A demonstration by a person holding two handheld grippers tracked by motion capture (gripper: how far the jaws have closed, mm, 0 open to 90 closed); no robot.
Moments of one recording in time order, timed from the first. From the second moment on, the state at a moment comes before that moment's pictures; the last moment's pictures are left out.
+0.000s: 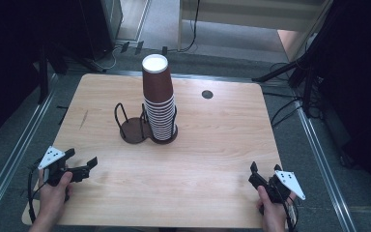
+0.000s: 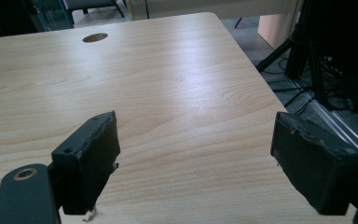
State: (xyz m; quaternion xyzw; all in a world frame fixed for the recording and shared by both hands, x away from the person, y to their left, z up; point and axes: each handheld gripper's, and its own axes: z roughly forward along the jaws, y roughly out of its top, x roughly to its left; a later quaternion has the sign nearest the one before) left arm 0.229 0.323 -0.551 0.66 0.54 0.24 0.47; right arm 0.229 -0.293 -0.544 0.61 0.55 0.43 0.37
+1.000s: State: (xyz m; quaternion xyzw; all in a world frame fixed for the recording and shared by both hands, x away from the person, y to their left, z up) left arm 0.228 0.321 -0.551 0.66 0.54 0.25 0.47; right arm 0.247 -0.180 -0.472 0.51 0.61 0.48 0.38
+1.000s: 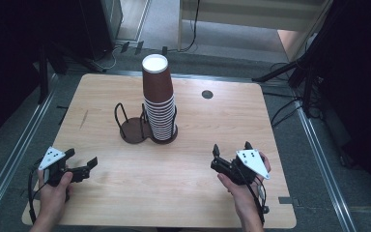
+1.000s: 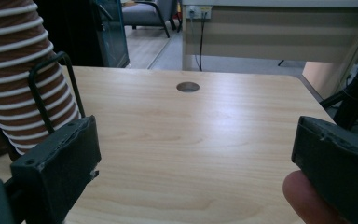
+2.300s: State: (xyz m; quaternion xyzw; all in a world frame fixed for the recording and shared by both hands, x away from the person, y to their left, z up) left arm 0.226 0.314 -0.549 0.67 0.54 0.28 0.44; right arm 0.282 -0.101 -0.415 0.45 0.63 0.52 0.36
